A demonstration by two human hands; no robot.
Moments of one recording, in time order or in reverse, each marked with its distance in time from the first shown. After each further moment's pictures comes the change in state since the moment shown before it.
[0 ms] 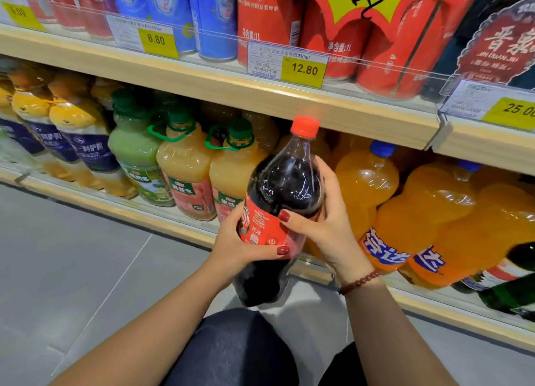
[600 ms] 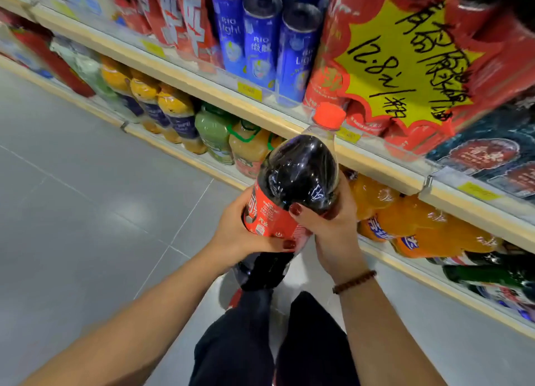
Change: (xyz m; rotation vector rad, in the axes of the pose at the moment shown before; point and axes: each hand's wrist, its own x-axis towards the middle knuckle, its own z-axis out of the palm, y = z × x) left_hand -0.079 0.245 -0.054 -0.038 0.045 -0.313; right_hand 0.001 -0.192 0.067 0.186 0.054 0.338
